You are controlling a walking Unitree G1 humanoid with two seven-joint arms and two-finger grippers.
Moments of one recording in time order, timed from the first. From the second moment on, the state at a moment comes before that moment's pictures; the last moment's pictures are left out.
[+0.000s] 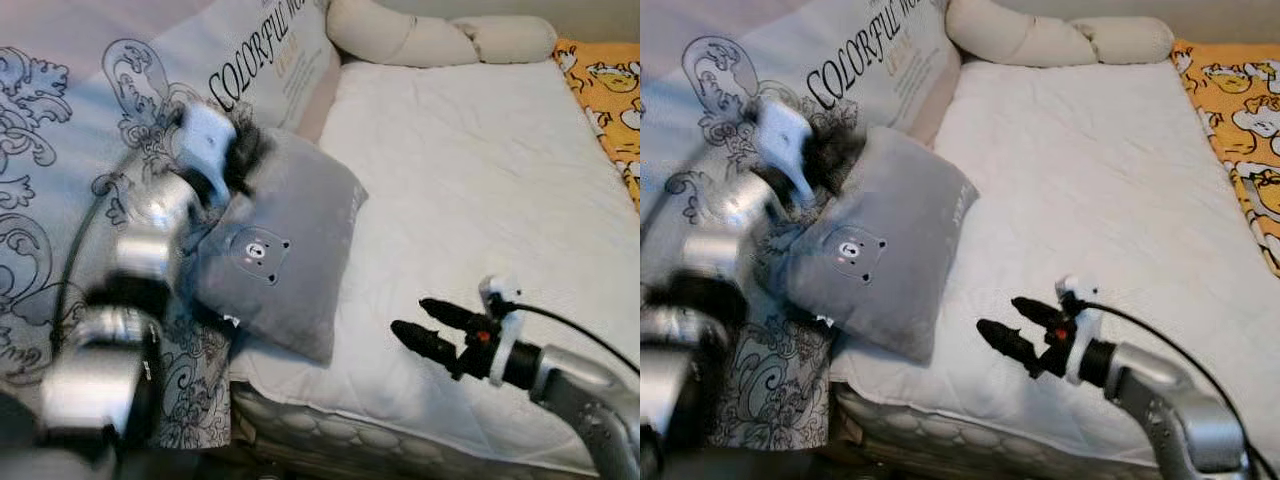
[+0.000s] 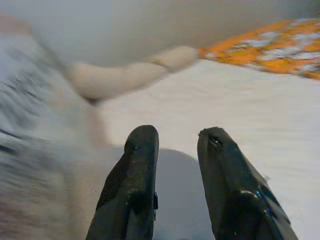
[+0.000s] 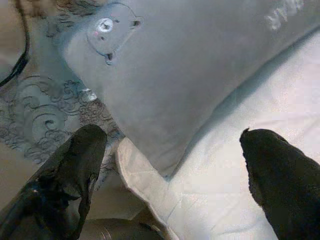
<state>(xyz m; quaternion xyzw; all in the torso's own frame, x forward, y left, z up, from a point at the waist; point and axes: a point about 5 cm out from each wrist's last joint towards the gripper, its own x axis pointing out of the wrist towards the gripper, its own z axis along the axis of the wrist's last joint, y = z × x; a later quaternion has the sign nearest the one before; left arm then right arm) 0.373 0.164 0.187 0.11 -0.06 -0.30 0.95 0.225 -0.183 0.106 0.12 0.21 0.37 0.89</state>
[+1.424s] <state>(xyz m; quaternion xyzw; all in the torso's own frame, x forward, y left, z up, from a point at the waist) 0.262 0.179 0.130 0.03 0.05 -0.05 1.00 0.236 -0.168 0.105 0.02 0.13 0.07 0.99</state>
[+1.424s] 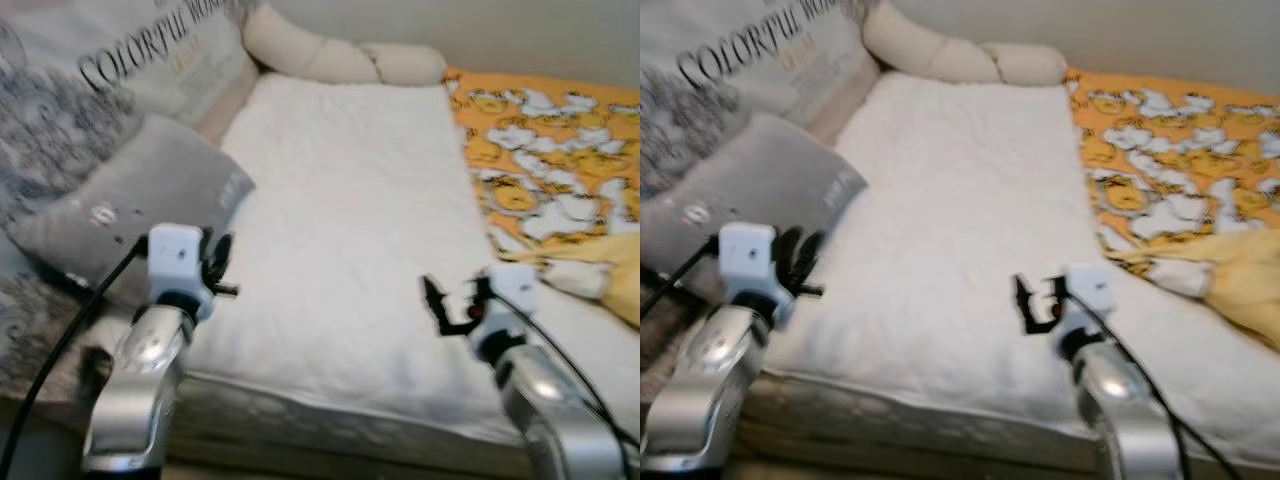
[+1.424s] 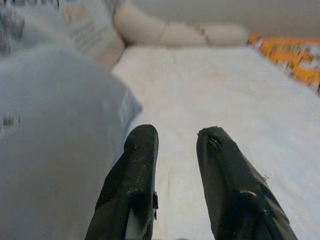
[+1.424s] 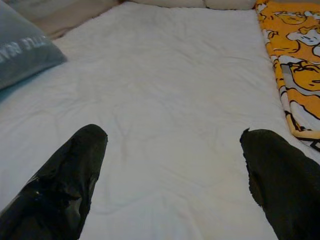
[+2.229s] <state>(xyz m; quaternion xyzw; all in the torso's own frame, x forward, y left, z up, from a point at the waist) 0.268 0.160 0.133 0.03 0.05 -0.07 1.00 0.237 -0.187 0.101 -0.02 0.14 0.04 0.99</state>
